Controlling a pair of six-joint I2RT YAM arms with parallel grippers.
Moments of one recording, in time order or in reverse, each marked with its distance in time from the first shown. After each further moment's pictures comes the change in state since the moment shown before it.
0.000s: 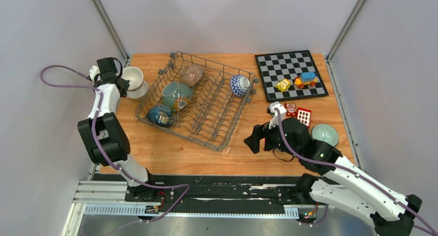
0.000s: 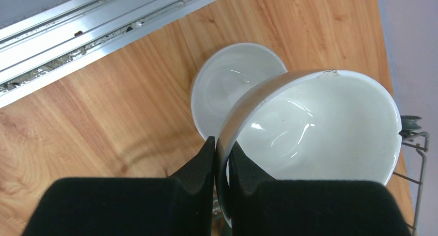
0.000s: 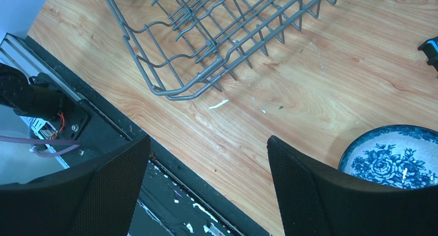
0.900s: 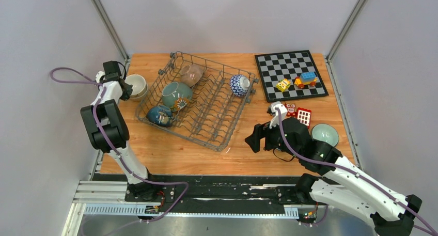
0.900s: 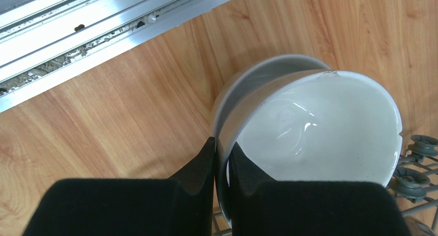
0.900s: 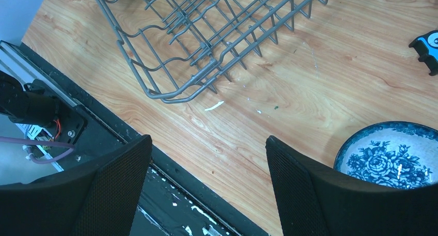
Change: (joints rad) left arm 0.008 0.186 0.042 0.006 -0.015 0.002; right arm 0.000 -0.002 -0.002 -0.002 0.028 0.014
